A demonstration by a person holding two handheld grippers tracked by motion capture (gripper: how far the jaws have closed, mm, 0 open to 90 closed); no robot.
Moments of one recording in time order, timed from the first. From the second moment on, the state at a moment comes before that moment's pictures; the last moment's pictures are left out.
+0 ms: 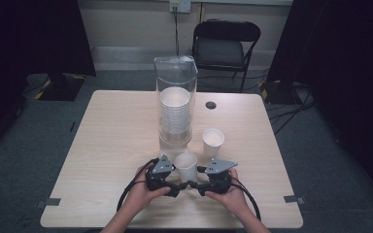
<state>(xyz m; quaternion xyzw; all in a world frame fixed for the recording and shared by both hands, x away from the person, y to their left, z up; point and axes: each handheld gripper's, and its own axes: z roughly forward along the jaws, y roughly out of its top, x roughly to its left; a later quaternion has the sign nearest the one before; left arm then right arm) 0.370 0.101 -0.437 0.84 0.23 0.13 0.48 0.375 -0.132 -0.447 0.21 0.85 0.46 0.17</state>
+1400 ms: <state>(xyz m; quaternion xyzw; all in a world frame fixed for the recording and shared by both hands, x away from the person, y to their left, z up) 0.352 0.208 -0.458 0.86 0.28 0.14 0.41 0.366 -0.222 -0.445 0.29 0.84 0.42 0.18</state>
